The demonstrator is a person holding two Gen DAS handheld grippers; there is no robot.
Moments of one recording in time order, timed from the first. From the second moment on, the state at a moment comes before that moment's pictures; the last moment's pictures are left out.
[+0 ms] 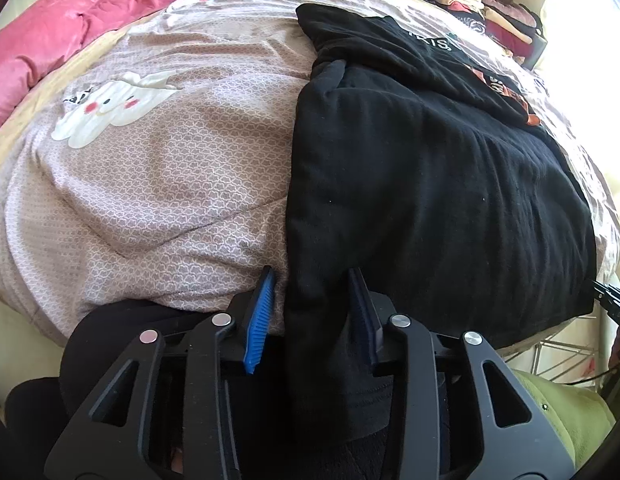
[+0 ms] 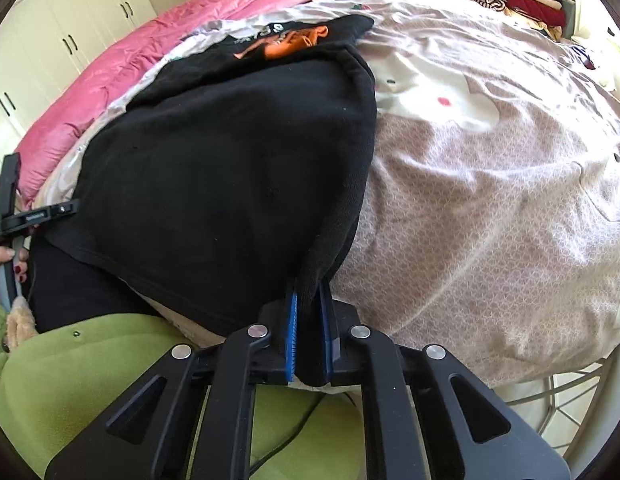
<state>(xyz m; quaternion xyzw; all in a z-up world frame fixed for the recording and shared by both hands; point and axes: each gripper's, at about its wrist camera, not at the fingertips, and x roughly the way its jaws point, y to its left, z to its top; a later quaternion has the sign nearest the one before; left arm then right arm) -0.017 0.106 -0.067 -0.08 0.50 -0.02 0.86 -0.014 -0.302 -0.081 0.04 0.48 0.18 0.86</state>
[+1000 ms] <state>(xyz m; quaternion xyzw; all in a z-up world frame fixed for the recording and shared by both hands) 0.068 0.118 0.034 -0.14 0.39 -0.04 0.91 0.070 -0.329 0.044 0.08 0.27 0.19 0.94</state>
